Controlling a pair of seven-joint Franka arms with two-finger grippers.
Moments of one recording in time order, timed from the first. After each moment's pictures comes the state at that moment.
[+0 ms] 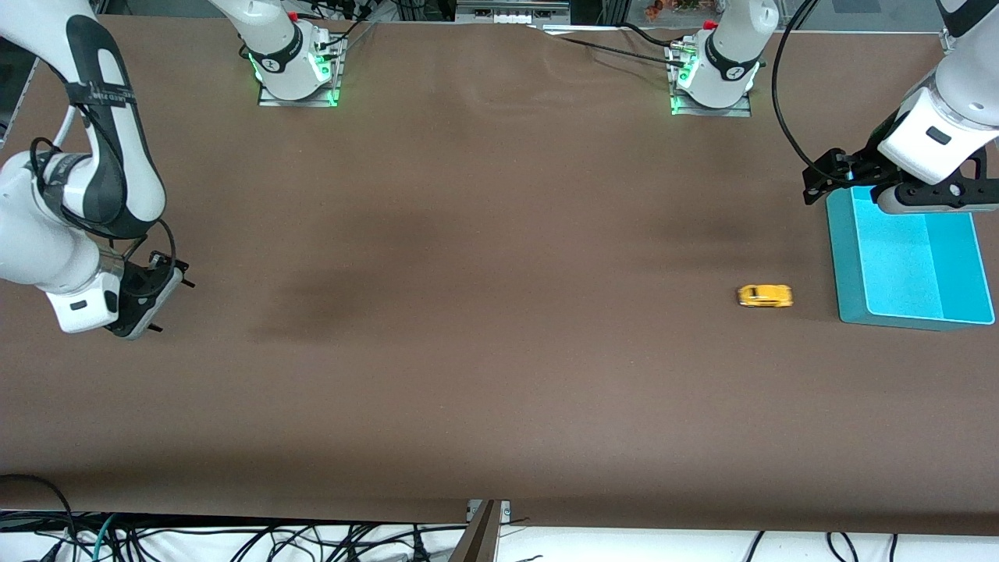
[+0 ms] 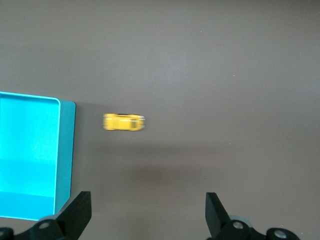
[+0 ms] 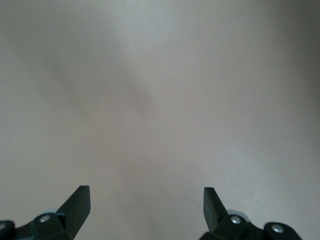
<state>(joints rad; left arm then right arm) -0.04 -0.06 -0.05 -1.74 0.01 1.67 -0.14 -0.01 0.37 -0.07 -1.74 0.05 2.09 -1.10</state>
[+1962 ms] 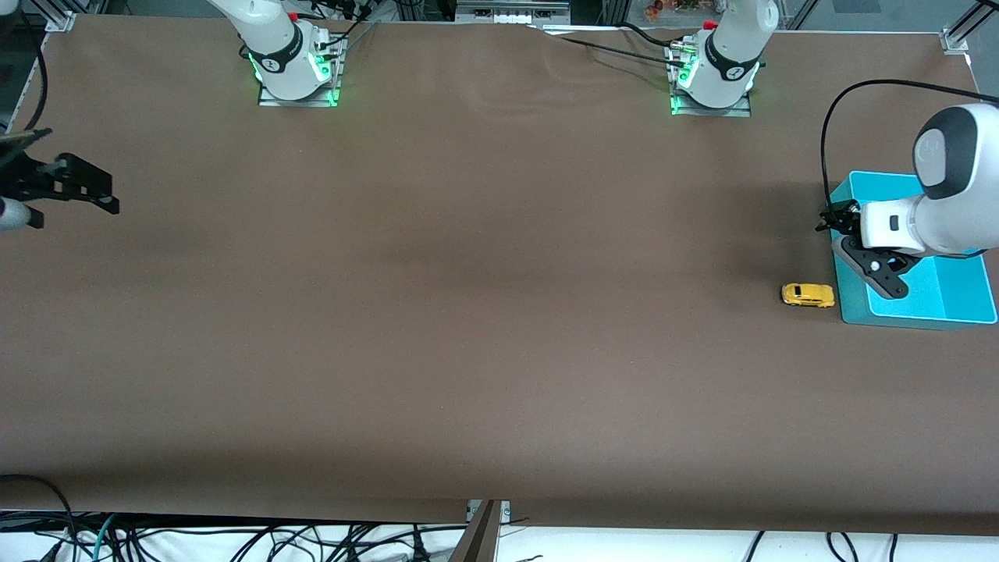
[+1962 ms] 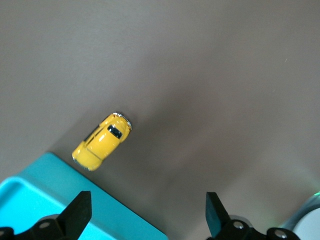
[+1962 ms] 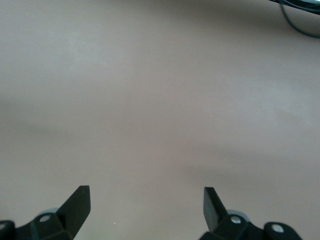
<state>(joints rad) 0.21 0.20 -0.05 -1.99 0.05 1.96 1.01 0.02 0.14 -0.06 -1.39 -0.03 1.52 -0.24</state>
